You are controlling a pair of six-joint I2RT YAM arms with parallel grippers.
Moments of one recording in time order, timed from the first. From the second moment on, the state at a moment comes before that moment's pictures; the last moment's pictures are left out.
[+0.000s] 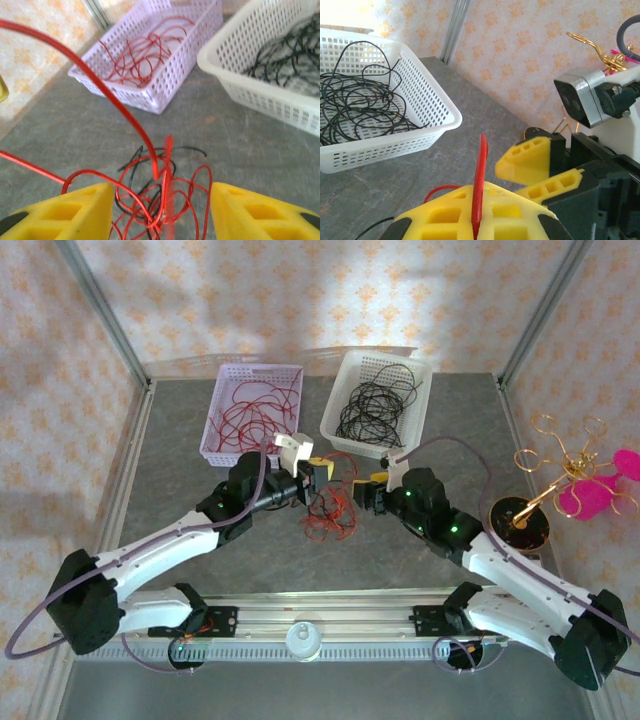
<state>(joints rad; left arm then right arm) -0.69 1.18 0.78 0.22 0.23 -0.35 0.69 0.93 0.62 -0.07 -0.02 0.37</state>
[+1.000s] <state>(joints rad) -0.72 1.03 1.01 0.06 0.24 -0.32 0.73 1.43 0.42 0.56 0.24 0.70</state>
